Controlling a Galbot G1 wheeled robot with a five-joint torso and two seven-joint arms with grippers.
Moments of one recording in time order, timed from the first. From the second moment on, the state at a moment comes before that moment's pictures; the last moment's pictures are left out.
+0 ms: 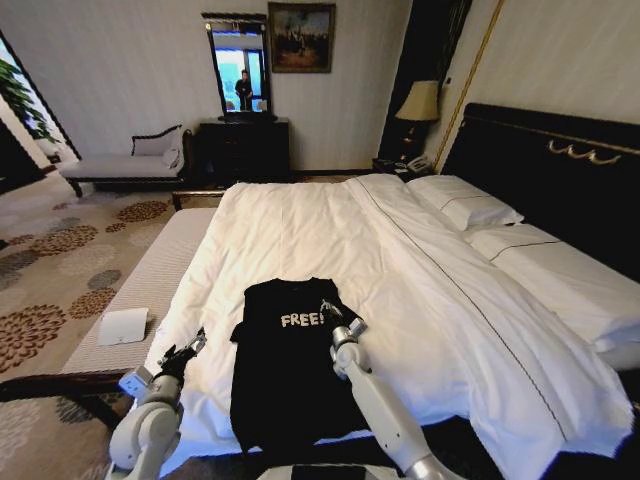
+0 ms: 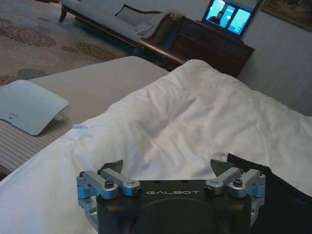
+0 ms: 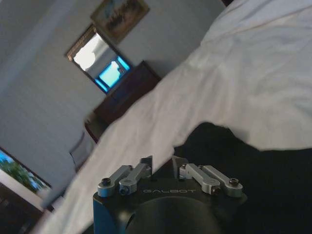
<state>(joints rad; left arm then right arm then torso) 1.59 -1.39 -0.79 -2.11 -0.78 0.36 -0.31 -1.00 1.44 0.15 1.45 0.94 0.10 0.11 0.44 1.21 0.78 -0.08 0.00</state>
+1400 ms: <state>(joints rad) 1.59 -1.38 -0.79 -2.13 -0.78 0.37 -0.31 -1.10 1.36 0.30 1.68 1.26 -0.19 0.43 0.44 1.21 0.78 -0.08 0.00</state>
